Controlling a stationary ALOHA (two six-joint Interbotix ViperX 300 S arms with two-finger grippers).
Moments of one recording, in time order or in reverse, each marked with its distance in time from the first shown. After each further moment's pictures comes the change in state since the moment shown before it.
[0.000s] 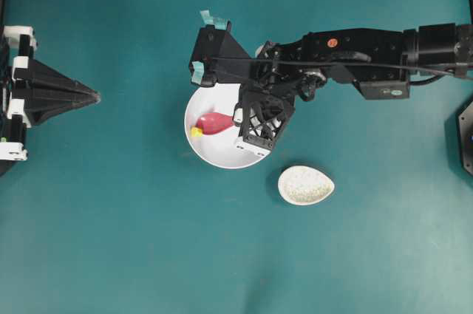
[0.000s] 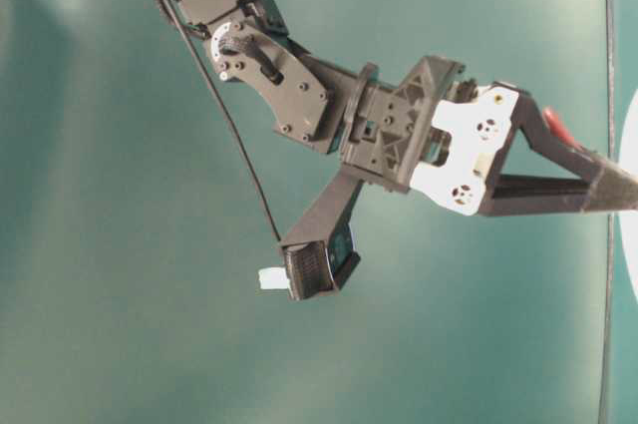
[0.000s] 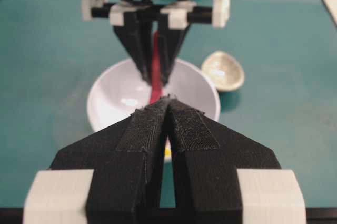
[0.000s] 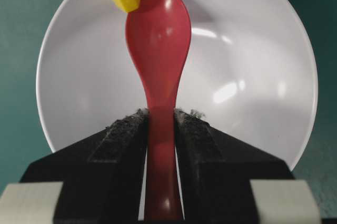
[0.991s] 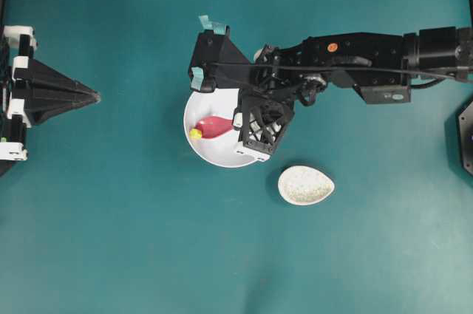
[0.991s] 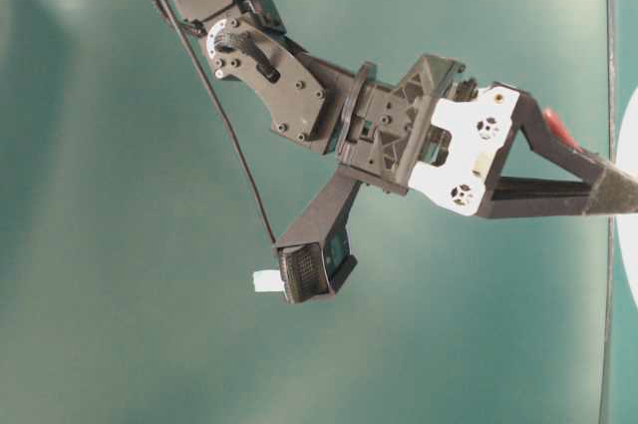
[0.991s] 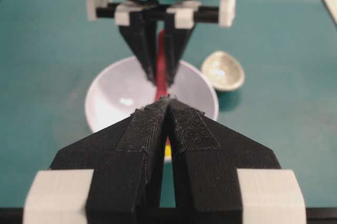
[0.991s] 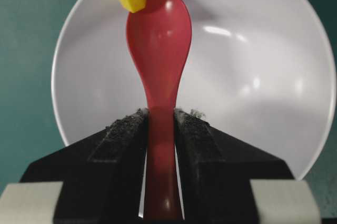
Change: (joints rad) left arm 0.000 0.000 0.000 0.000 0.002 0.000; right arm 0.017 -0.002 0.000 0.000 -0.008 -0.002
